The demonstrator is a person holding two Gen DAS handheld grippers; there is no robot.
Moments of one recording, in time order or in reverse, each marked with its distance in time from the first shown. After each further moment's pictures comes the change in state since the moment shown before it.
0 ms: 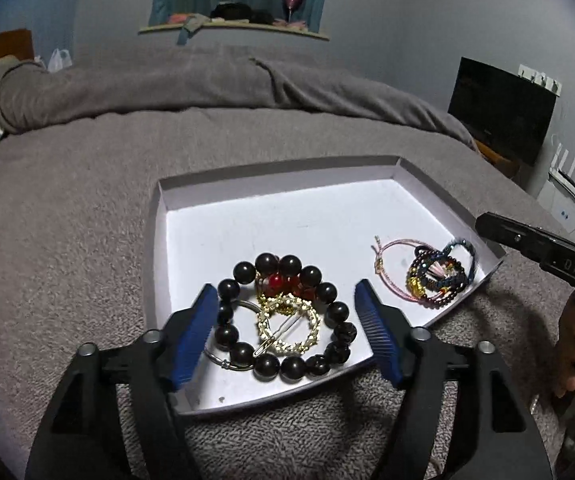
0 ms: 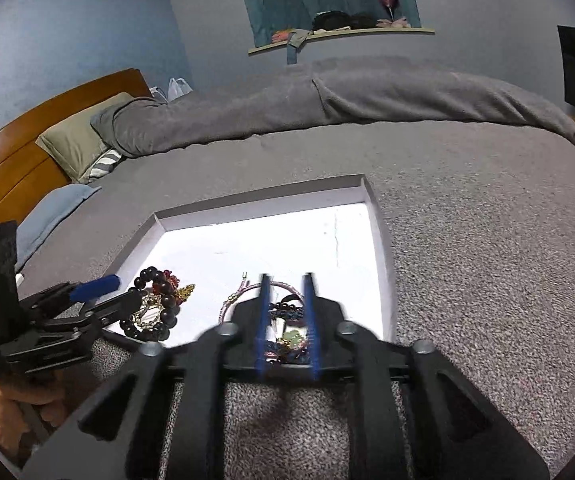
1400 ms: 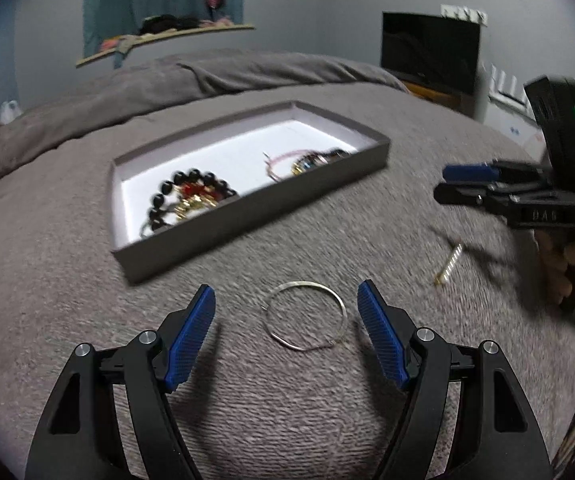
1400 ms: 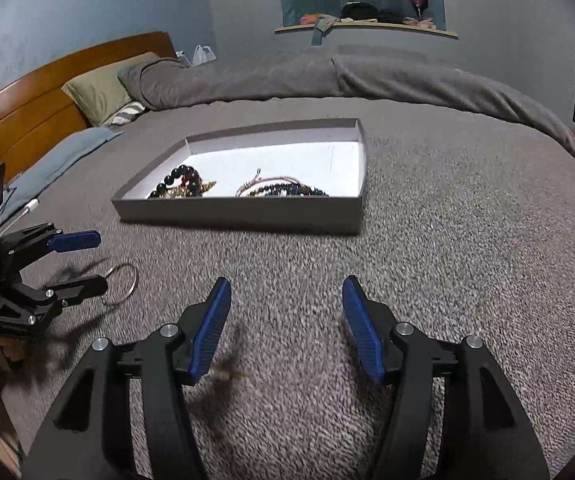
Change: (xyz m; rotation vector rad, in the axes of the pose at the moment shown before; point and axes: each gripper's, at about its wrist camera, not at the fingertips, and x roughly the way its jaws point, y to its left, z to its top) left arm -0.065 -0.059 -0.080 0.259 0.059 -0.102; right arm -0.074 -0.004 -0.079 -0.145 0.086 0.011
